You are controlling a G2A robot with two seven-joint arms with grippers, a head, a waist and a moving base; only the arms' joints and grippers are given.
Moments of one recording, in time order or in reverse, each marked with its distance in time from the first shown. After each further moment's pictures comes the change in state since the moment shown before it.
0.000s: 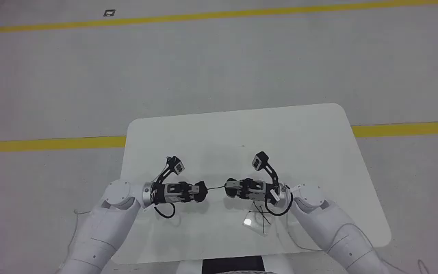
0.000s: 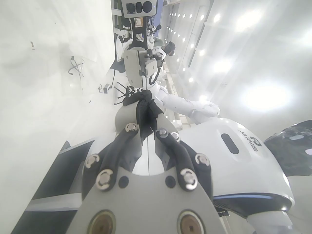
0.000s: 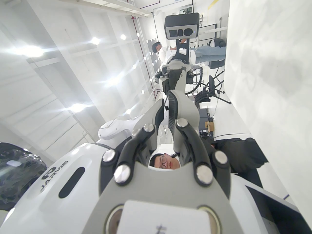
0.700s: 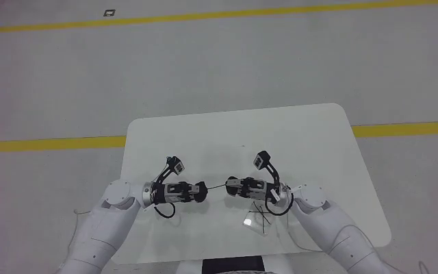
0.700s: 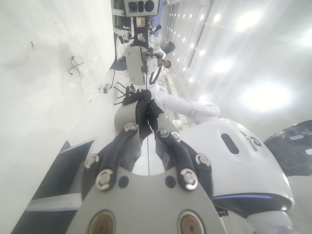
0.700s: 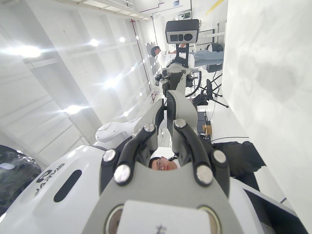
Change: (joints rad) left arm 0.000 0.000 0.000 0.000 0.000 0.000 0.000; right arm -0.021 0.005 0.021 -0.029 -0.018 -0.007 -0.035
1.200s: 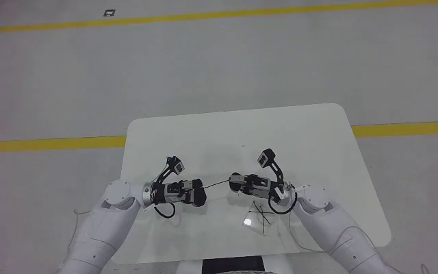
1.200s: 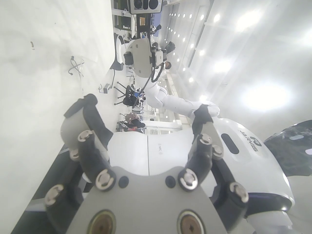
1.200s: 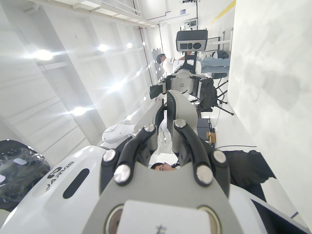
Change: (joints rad) left arm 0.000 0.000 0.000 0.000 0.000 0.000 0.000; right arm -0.016 0.003 0.025 -0.012 0.030 -0.017 -0.009
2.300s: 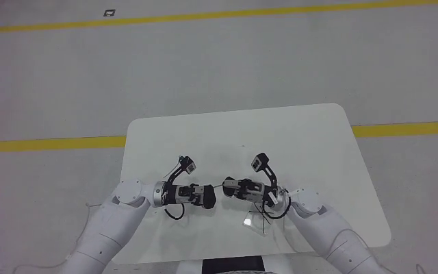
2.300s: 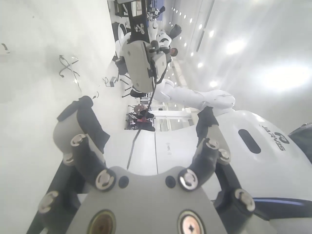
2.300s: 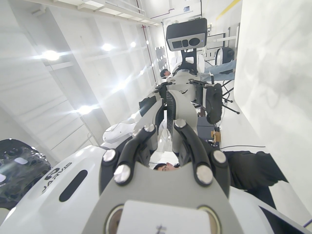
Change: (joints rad) left arm -0.062 0.015 0.141 -0.025 0.015 -0.093 0.045; right arm -0.009 -0.015 -0.052 -0.014 0.001 -0.013 -0.026
